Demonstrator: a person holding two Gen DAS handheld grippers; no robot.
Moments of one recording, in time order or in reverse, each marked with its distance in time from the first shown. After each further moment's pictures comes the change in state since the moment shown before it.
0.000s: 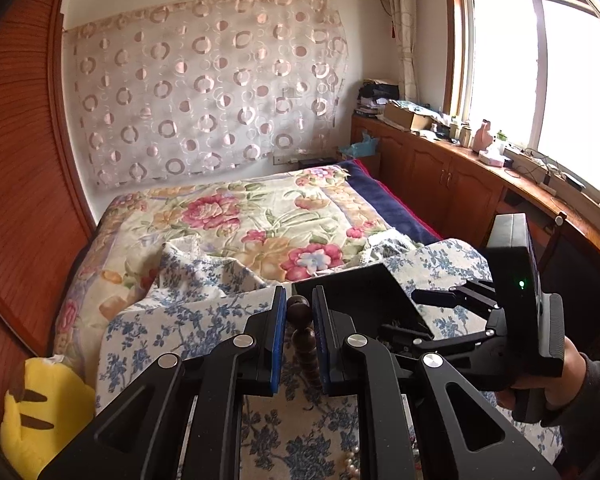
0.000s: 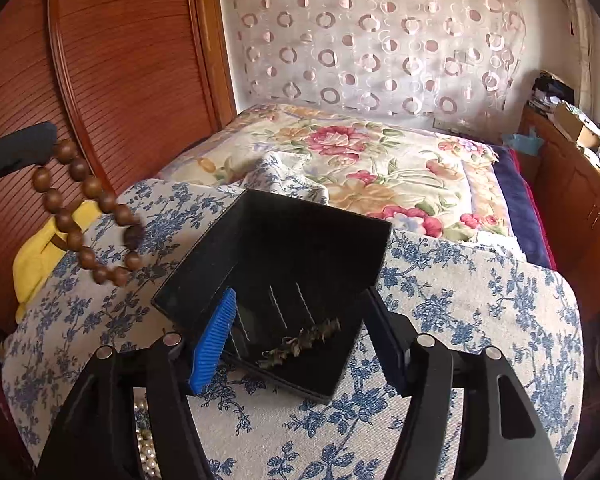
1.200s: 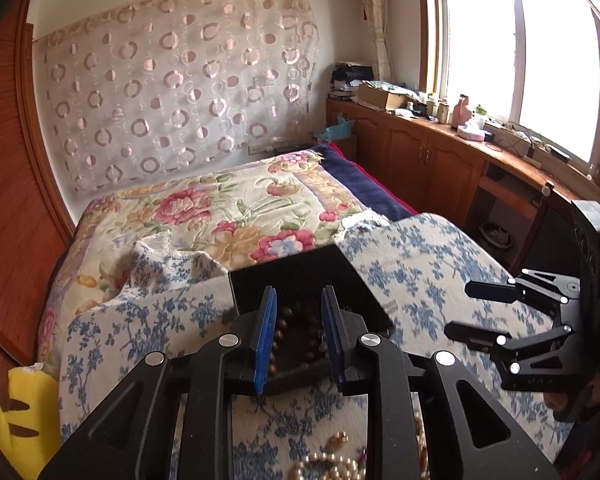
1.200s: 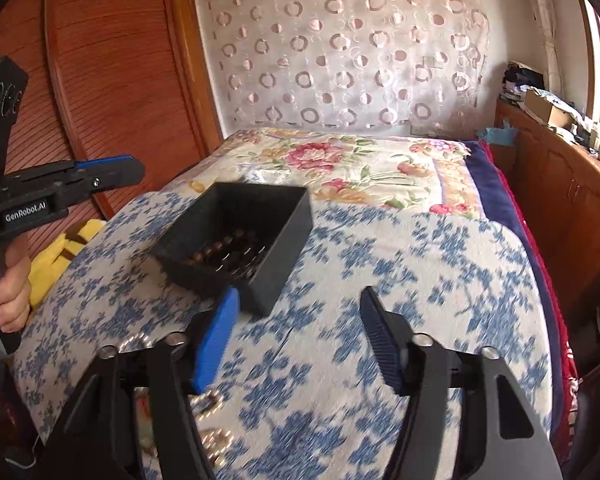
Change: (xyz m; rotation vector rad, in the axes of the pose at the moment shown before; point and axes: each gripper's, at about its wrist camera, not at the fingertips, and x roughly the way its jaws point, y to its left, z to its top) left arm 0.031 -0.049 -0.020 0.082 0.045 -0.047; right arm -0.082 -0.047 -0.072 0.083 -0.092 -0.005
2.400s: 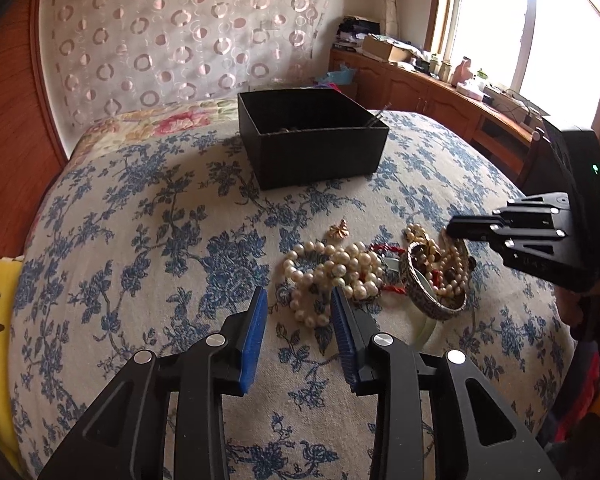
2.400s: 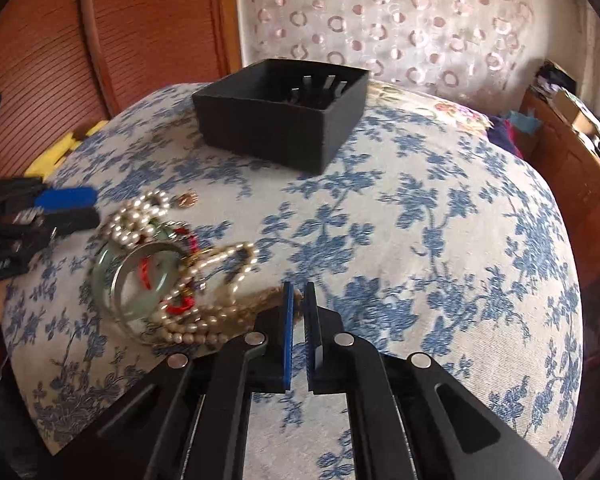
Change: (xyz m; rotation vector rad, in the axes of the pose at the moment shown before) left arm -0.025 0.000 -0.147 -0.086 0.176 -0.053; right arm 0.017 0.039 -0.074 -0.138 0.212 -0.025
